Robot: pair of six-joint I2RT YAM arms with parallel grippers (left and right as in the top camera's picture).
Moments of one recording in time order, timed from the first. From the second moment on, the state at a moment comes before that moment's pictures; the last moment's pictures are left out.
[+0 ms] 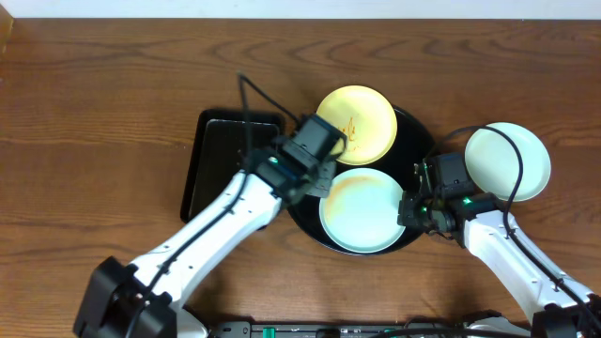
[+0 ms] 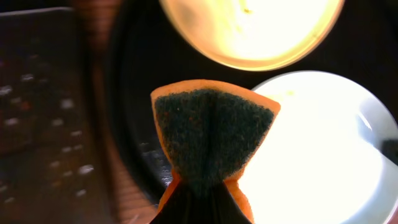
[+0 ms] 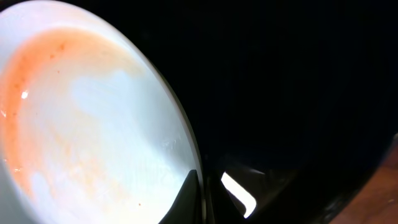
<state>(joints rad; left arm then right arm) -0.65 1.56 1.19 -0.76 -0.07 -0.43 0.24 1.37 0.64 -0.51 -0.15 0.41</state>
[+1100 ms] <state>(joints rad) -0.15 1.58 1.19 -0.75 0.22 -0.33 0.72 1.23 0.88 -0.34 0.86 -0.36</state>
